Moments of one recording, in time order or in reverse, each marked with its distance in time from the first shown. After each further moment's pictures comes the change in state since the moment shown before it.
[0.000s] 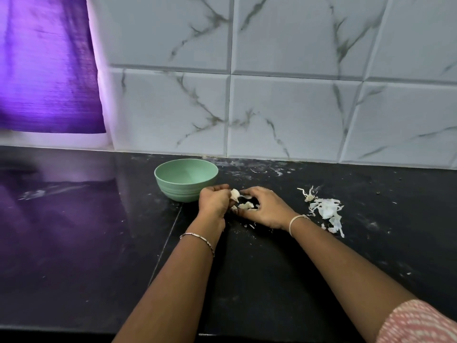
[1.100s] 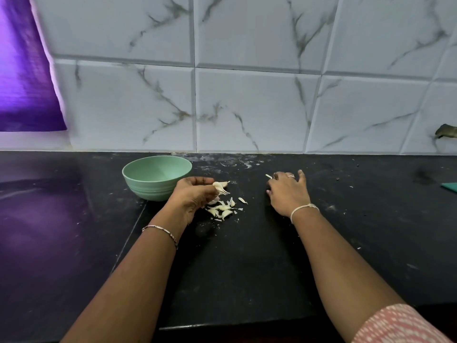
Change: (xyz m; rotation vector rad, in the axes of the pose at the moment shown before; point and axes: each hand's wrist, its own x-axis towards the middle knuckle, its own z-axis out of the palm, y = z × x) left_hand -0.012 0.001 0.006 0.157 -0.287 0.044; right_hand -0.040 0.060 -0.052 -0.732 0.151 0.311
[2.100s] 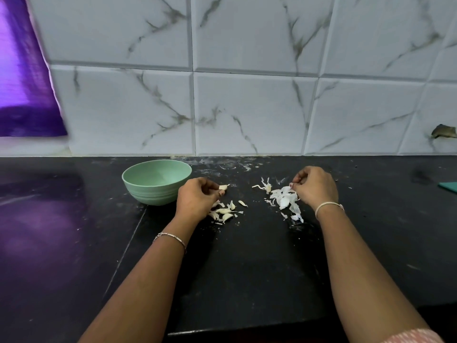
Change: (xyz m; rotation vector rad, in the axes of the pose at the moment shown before) left_hand 0.002 -0.007 0.003 0.650 0.125 0.379; right_hand -0.011 0.040 -0.028 0.679 0.208 0.439
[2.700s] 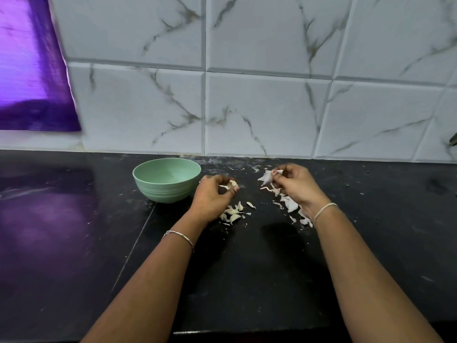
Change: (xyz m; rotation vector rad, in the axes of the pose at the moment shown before) left_hand 0.008 -0.001 0.011 -0.010 -0.064 0.129; right_hand -0.016 -0.042 0.015 0.711 -0.350 -0.020
